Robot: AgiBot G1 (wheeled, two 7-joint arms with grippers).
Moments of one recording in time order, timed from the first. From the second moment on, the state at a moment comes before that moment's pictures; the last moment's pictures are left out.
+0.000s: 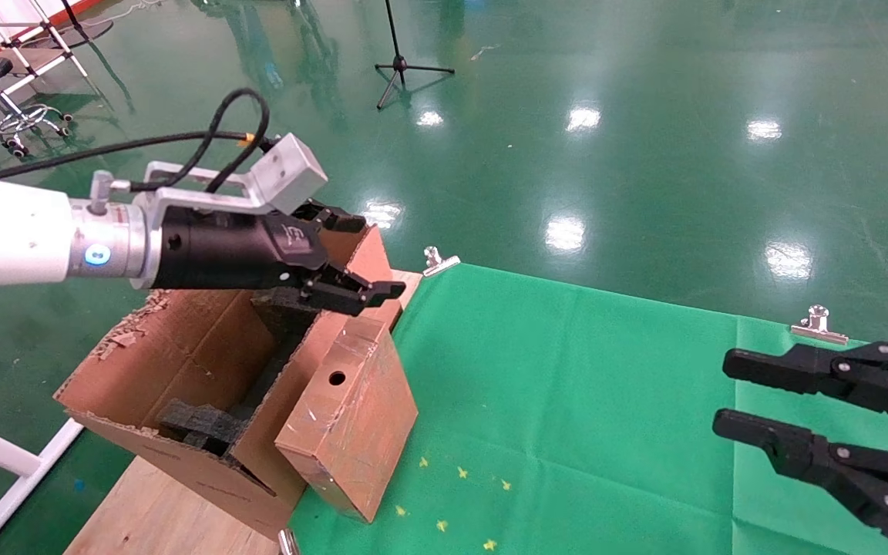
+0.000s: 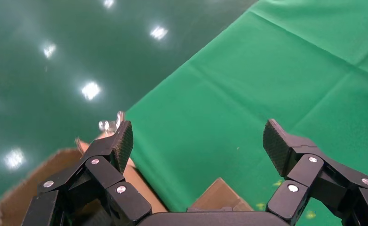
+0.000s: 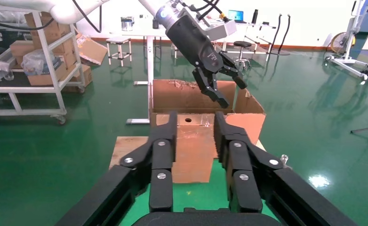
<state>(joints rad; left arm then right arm) -1.40 0.54 0.48 -1.35 1.47 1.27 -0.75 1.08 -0.60 -0.32 1.27 -0.70 -1.48 0.16</state>
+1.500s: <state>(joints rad) -1.64 0.63 0.82 -1.36 1.69 1.53 -1.34 1.09 -0.60 -0.32 1.27 -0.70 -1.48 0.16</state>
